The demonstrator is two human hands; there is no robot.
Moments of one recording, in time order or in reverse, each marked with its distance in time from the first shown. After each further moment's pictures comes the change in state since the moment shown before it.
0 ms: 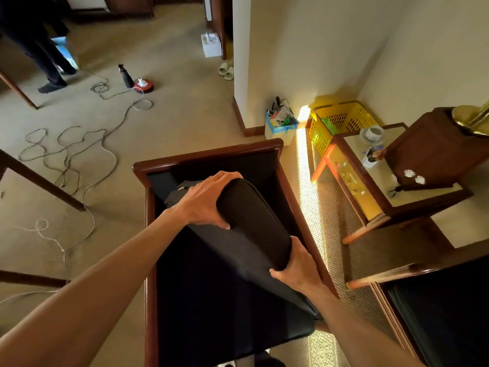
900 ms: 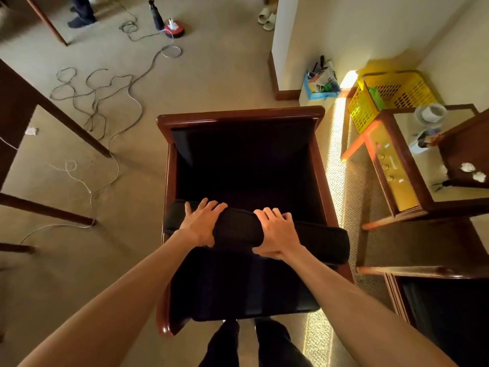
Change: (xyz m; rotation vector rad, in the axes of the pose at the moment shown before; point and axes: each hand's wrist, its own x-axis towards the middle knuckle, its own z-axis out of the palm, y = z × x) left_hand -0.089 -0.062 0.116 0.250 -0.417 -0.564; right_hand 0.047 -0.059 0.068 -0.542 -0.250 -0.524
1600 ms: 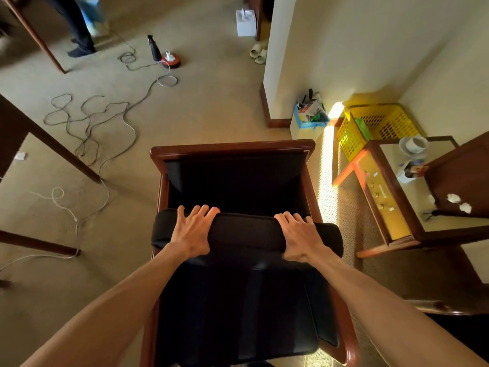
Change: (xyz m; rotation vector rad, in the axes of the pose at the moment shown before) left_hand 0.036 -0.011 -0.045 0.123 0.328 0.042; right_hand 0.036 0.073 -0.062 -0.220 -0.073 0.026
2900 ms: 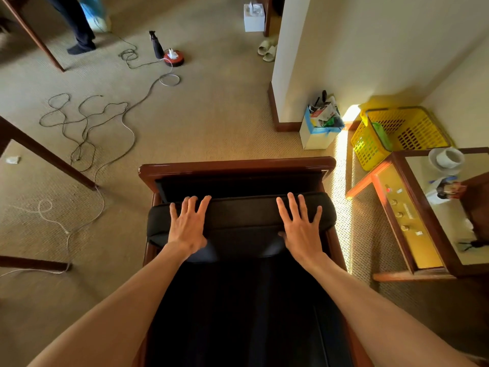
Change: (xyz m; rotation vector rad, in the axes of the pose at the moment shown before) left_hand 0.127 -0.049 0.024 -0.136 0.079 -0.239; right_hand 0.138 0.030 0.018 -0.011 0.194 0.198
